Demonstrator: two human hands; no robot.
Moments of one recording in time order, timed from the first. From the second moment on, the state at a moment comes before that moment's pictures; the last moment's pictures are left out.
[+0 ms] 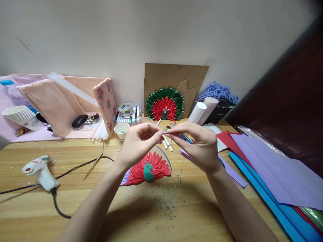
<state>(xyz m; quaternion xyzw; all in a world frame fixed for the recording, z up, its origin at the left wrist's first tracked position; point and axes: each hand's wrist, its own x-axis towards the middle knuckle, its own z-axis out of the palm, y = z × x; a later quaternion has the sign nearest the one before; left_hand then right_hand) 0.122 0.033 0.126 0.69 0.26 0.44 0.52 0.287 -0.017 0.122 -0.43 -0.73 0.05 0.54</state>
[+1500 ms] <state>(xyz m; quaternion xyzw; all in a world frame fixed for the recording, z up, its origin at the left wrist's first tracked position) 0.114 0.026 0.128 0.83 0.21 0.47 0.20 0.282 -0.021 0.125 -0.45 -0.70 0.13 0.54</state>
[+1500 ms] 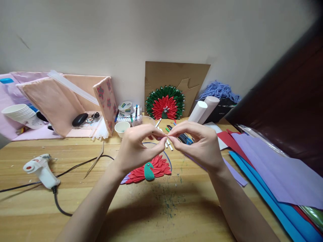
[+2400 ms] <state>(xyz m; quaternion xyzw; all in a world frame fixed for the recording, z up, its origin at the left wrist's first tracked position) 0.119 0.028 0.129 0.76 0.29 0.43 0.40 0.291 -0.021 0.126 -0.45 -0.70 0.11 0.54</state>
